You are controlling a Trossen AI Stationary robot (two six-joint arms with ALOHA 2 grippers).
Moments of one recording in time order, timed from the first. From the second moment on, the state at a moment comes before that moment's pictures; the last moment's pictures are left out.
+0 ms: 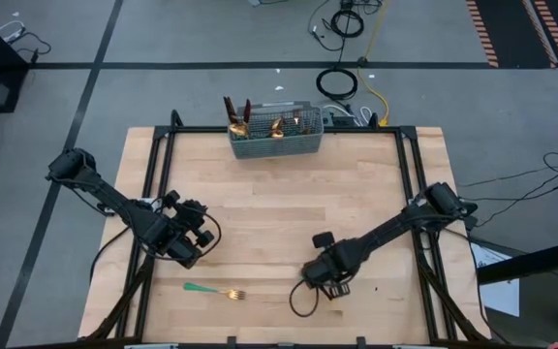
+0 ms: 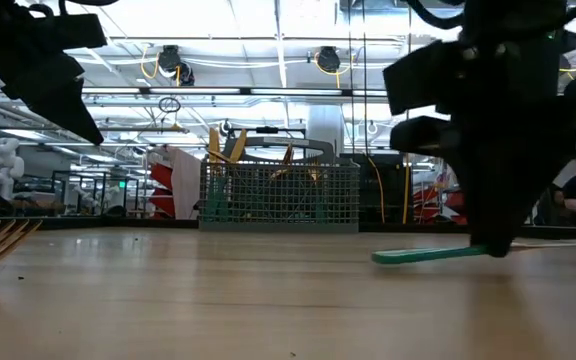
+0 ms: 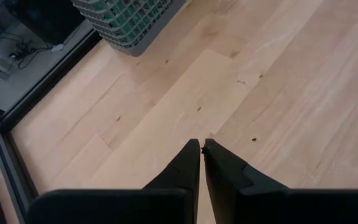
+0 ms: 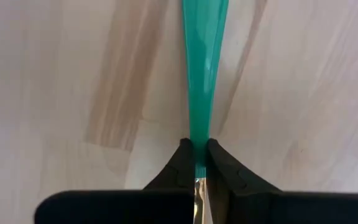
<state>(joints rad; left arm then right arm) -0.59 1.24 0.73 -1.09 -0.83 -1.22 0.44 1.93 1.27 -0.82 0.10 0.20</state>
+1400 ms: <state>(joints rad) -0.59 1.24 0.73 -1.07 -0.90 -1.22 -0.15 1.96 1.86 -0.62 0.90 -1.28</state>
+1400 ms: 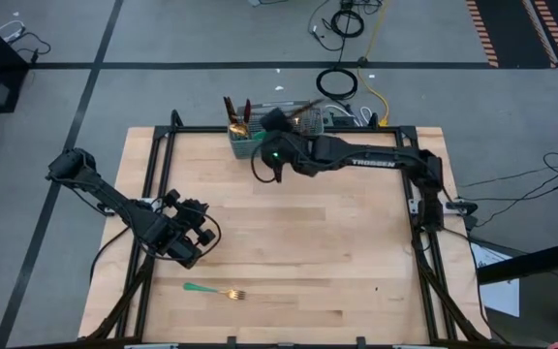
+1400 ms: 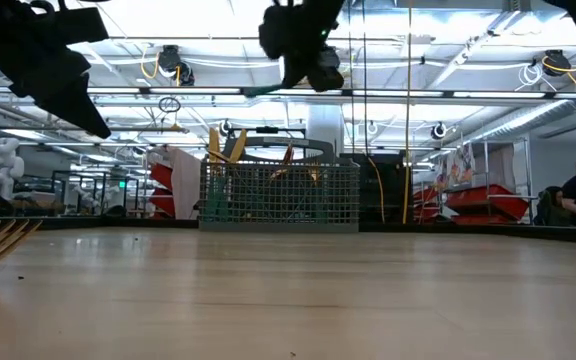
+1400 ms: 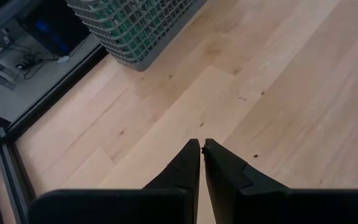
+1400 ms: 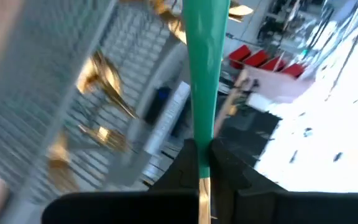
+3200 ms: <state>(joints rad) -0.59 1.24 0.73 -1.03 -0.91 -1.22 -0.30 2.16 1.86 0.04 0.51 -2.40</state>
